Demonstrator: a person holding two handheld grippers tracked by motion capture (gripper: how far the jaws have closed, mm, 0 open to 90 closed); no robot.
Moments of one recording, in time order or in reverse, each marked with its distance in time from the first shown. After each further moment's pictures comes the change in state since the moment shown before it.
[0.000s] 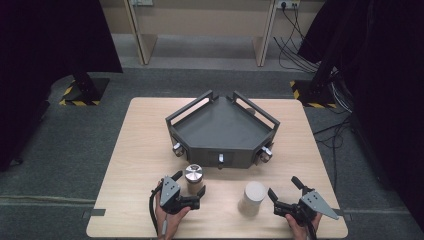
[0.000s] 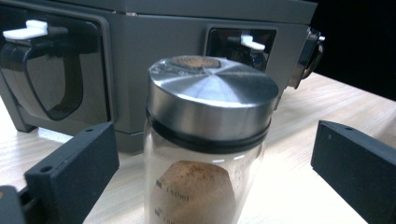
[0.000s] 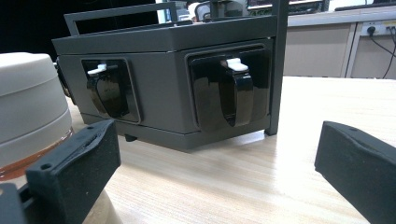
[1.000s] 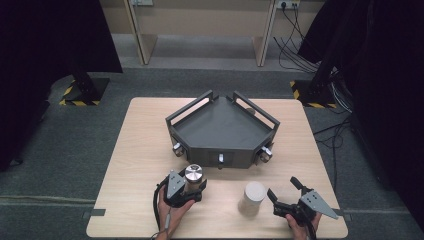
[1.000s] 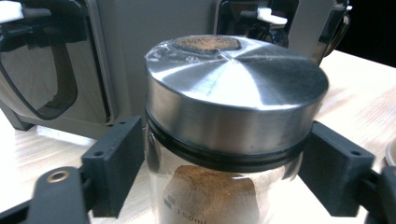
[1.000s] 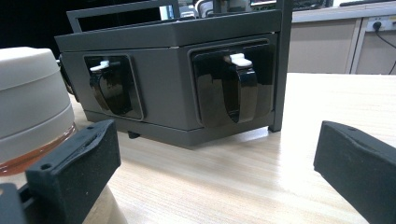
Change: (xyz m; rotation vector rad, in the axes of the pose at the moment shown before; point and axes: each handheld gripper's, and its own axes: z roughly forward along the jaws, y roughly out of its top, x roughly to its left) left arm -0.001 0.012 0.019 0.080 0.024 0.049; right arm -0.002 0.000 0.001 0.012 0.012 0.007
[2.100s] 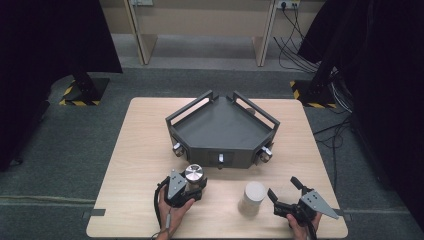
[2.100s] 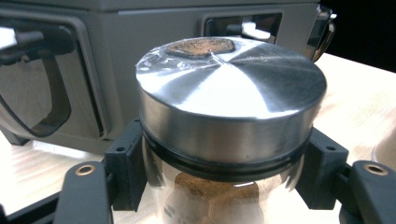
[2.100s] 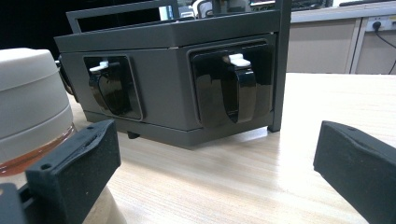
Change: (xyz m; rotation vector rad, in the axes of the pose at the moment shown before) left arm -0.003 0.007 -0.004 -0.016 -0.019 0.026; right arm -0.001 0.000 0.000 0.000 -0.001 0.001
